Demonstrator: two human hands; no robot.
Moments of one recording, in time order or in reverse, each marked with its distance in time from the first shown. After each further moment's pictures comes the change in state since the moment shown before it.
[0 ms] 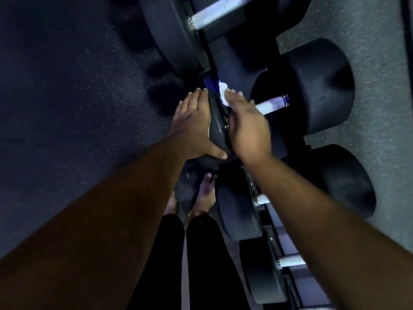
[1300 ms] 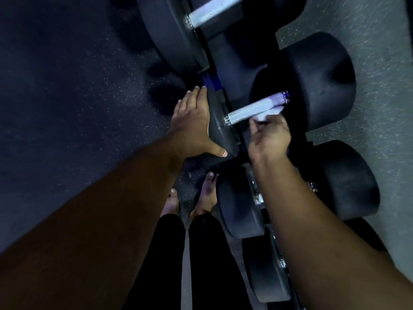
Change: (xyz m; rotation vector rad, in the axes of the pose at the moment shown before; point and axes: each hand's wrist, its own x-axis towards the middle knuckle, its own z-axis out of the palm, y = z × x) left_hand 0.001 0.003 0.001 0.031 0.019 -0.034; right_hand 0.001 0.027 0.002 1.561 0.578 1.016
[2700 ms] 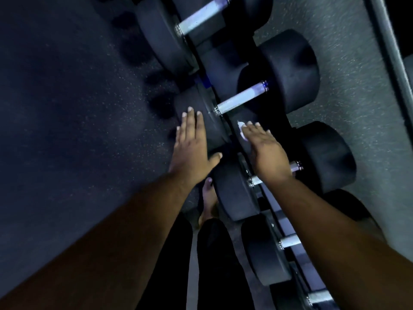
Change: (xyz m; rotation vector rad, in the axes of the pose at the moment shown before) left_hand -0.094 0.011 0.057 0.049 0.159 0.076; right_hand -0.057 -0.033 -0.111 -1.910 -0.630 -0.890
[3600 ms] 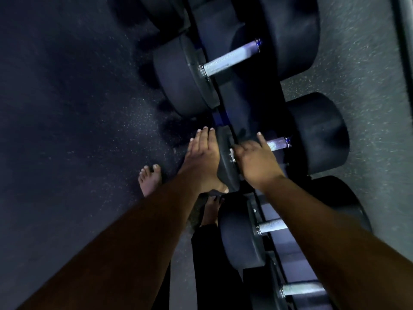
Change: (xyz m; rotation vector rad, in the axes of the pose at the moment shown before) left_hand -0.059 0.066 0.097 -0.052 -0.333 -0.076; right_hand -0.062 0.071 0.059 -0.495 -0.273 -0.198
